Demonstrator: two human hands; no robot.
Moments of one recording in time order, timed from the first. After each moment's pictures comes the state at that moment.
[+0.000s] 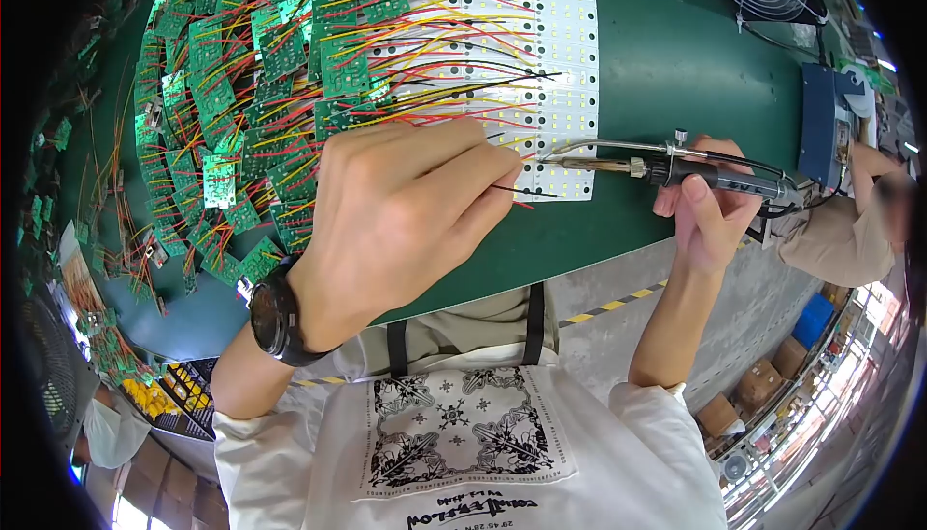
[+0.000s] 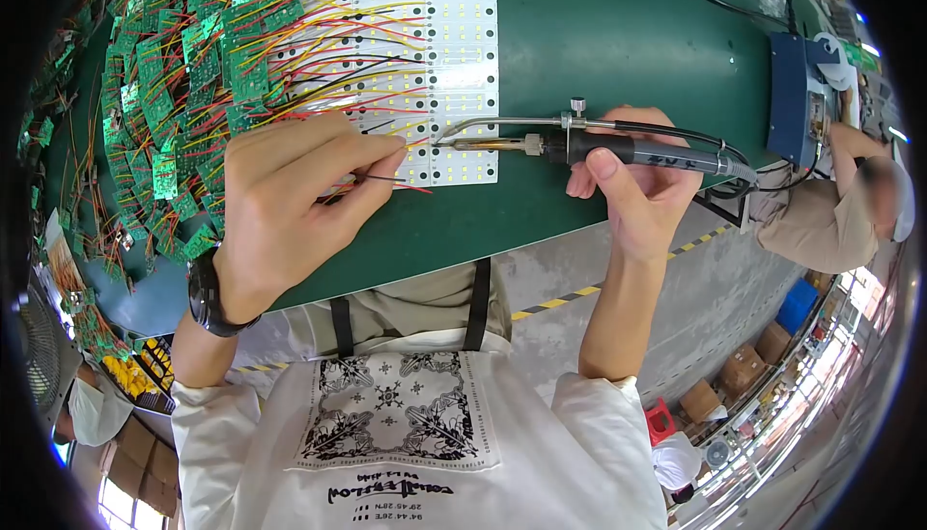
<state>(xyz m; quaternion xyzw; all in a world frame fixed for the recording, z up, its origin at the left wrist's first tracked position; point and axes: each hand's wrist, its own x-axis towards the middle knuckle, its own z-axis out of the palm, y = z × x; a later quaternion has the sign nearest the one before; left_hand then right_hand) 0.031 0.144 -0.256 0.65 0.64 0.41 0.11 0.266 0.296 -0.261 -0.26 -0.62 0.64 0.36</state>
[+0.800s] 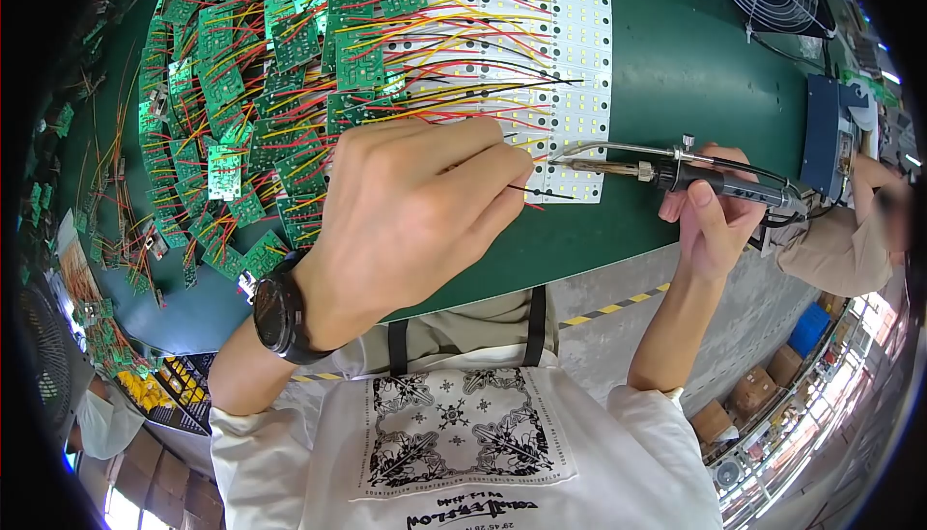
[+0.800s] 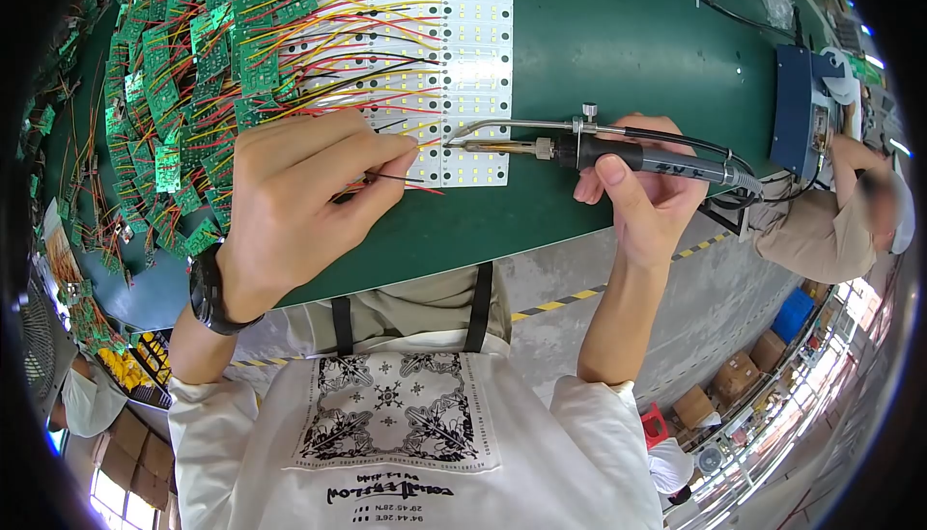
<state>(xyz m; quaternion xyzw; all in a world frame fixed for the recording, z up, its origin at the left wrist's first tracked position) 0.030 0.143 -0.258 0.65 0.64 0.40 0.11 0.266 0.295 -0.262 -0.27 -0.62 0.64 0.36</state>
